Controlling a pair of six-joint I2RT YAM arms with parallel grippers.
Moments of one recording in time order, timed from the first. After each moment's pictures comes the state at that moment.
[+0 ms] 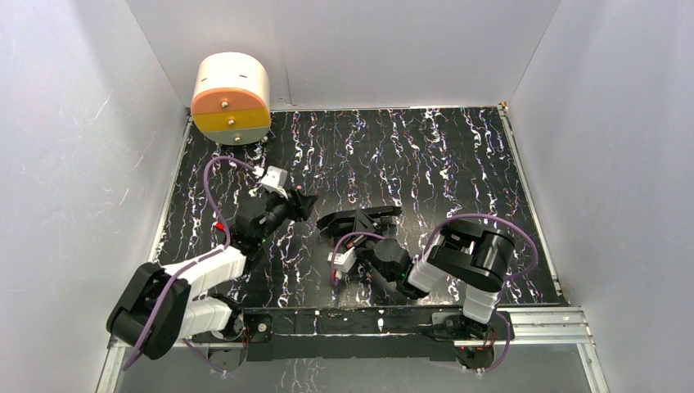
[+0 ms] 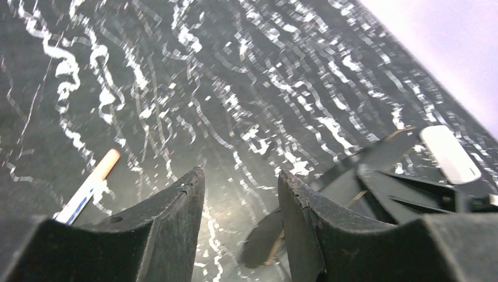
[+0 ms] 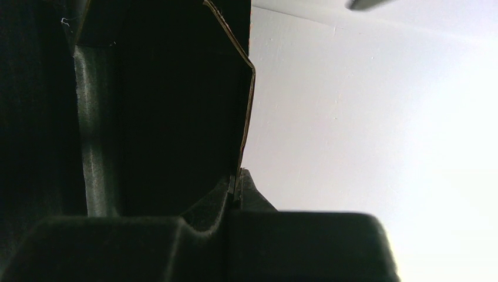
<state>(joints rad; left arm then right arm) -0.49 1.18 0.35 0.75 0.12 -0.30 1.12 1.78 0.36 1.28 0.41 -1.61</state>
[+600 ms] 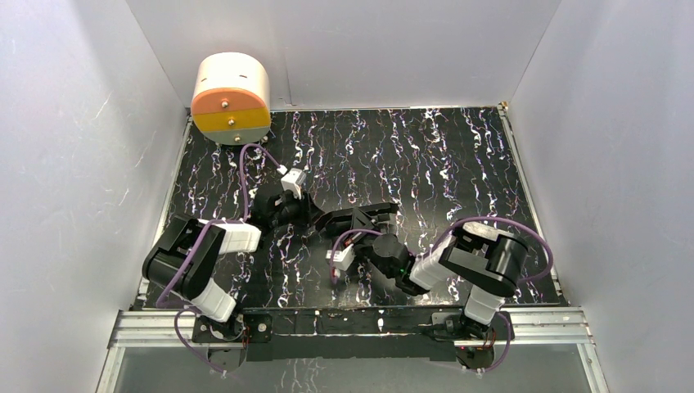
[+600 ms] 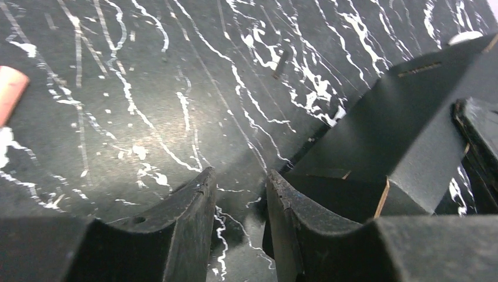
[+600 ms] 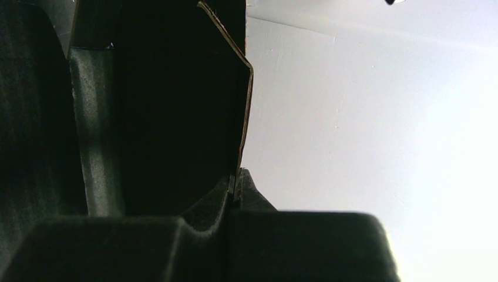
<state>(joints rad) -0.41 1.56 0.49 0.60 0.37 -0.30 1.11 1.72 0.38 1.18 0.37 -1.59</state>
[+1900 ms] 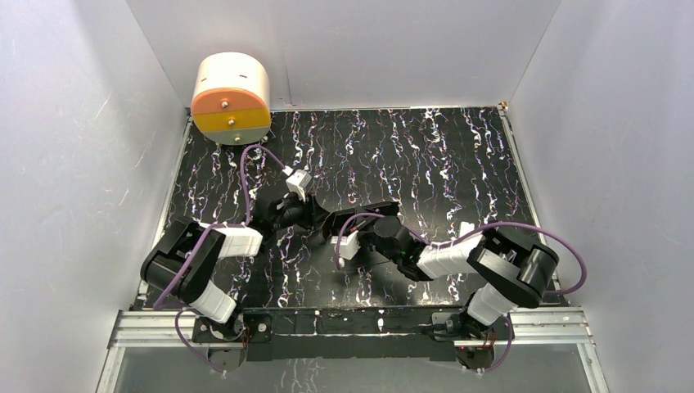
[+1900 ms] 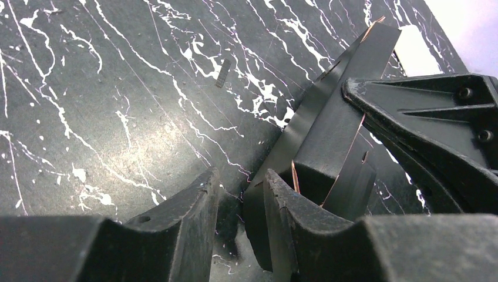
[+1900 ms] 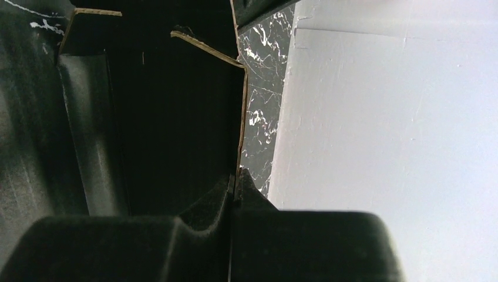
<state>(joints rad) -0.45 1.55 0.48 0.69 0.48 -0.32 1.00 1.55 0.45 0.78 0.17 -1.36</state>
